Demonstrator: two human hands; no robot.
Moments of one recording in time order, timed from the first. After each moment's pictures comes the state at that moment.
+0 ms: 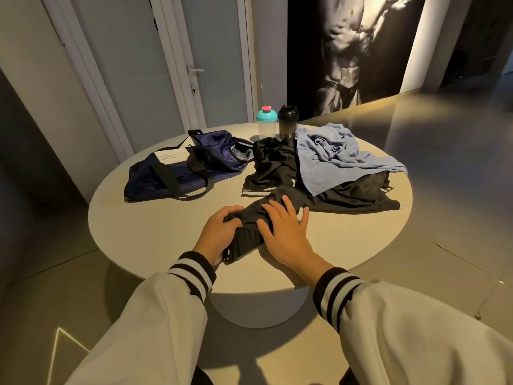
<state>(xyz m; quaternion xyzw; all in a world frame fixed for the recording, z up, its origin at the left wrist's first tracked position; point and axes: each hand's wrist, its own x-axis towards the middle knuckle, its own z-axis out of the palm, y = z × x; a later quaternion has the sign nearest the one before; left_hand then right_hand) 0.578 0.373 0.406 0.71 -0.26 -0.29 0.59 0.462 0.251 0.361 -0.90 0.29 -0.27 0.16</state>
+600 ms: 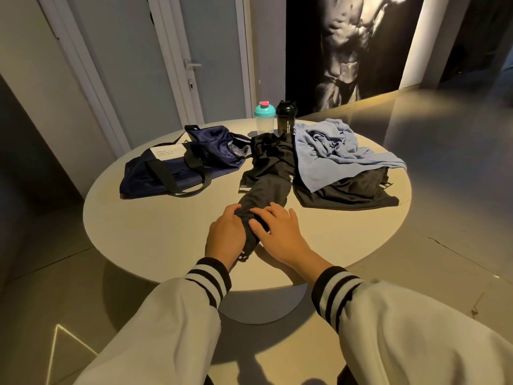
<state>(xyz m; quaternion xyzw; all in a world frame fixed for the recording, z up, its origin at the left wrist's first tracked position) 0.560 0.358 0.390 0.82 -0.30 -0.13 0.46 0.463 0.250 0.358 -0.91 0.24 -0.27 0.22</state>
